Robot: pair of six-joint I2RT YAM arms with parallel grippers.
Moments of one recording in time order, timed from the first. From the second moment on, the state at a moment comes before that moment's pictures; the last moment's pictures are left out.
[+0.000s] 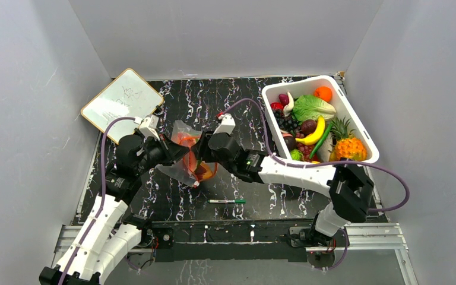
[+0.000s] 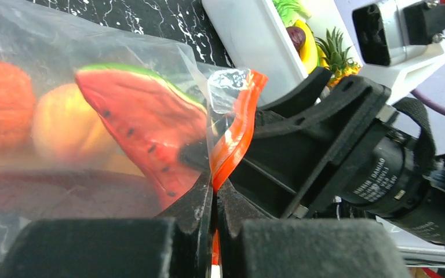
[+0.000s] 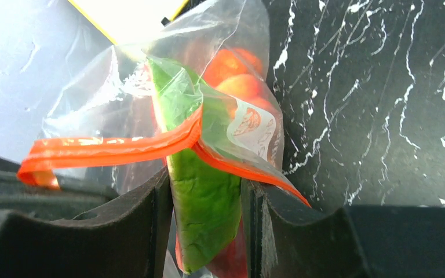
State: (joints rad) left arm -0.31 0.71 0.66 -0.30 0.39 -0.59; right arm 1.08 1.57 1.13 0.01 0.38 0.81
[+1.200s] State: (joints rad) left arm -0.31 0.70 0.69 -0.34 0.35 -0.56; right arm 1.08 1.41 1.10 -0.06 0.25 0.66
